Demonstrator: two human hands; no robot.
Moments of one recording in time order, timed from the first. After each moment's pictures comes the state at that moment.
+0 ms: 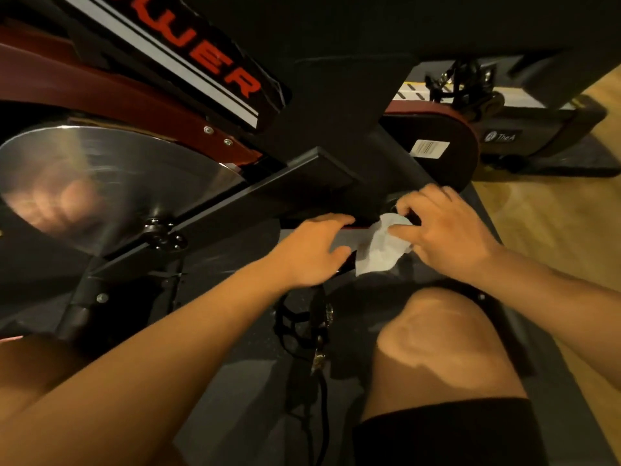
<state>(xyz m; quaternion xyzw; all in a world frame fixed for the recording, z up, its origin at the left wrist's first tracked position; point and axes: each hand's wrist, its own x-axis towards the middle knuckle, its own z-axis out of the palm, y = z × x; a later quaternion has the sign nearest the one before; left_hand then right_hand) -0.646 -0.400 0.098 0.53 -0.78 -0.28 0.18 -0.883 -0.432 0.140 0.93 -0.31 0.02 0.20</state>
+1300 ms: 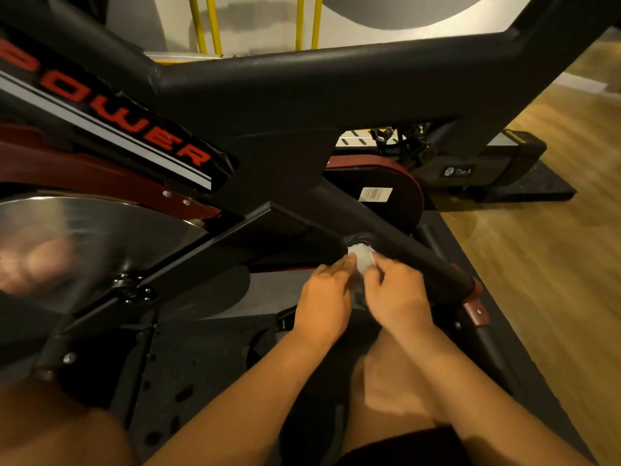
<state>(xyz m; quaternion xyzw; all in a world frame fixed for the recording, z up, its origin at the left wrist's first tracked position) -0.738 -0.397 0.066 0.54 -0.74 -0.16 0.37 -0.858 -0.395 0.116 0.65 -0.70 0.24 -0.17</state>
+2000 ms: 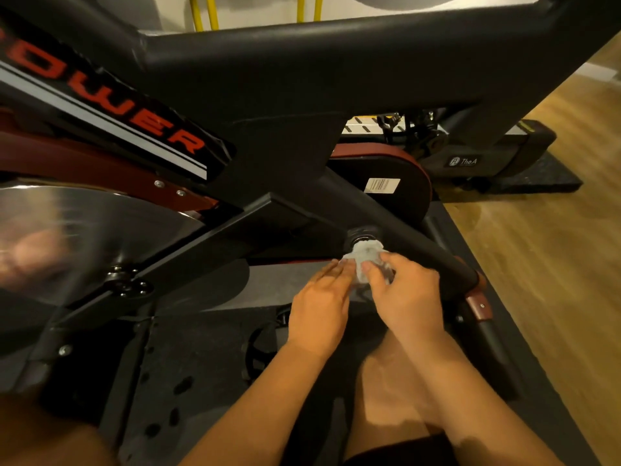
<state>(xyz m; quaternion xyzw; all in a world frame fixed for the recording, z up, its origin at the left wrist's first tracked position) -0.732 -0.383 0.046 0.55 -0.74 -0.08 0.39 -0.855 -0.390 0.117 0.63 -0.72 0.25 -0.12</state>
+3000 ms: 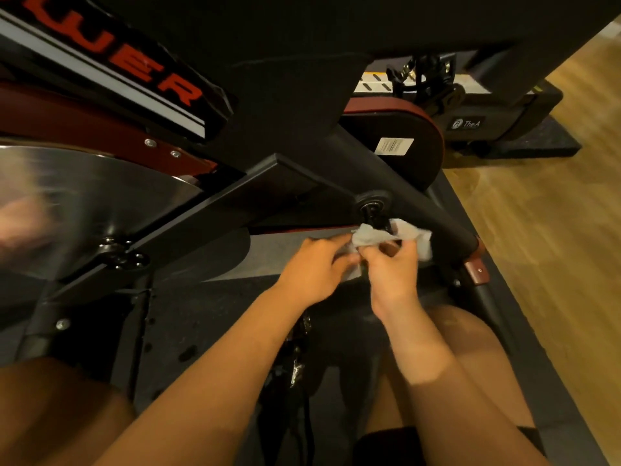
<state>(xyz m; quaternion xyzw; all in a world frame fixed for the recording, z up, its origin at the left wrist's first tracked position) -0.694 -0.406 0.054 0.53 -0.74 -0.34 0.23 -0.824 -0.391 0.075 0.30 -0.62 0.56 -0.47</state>
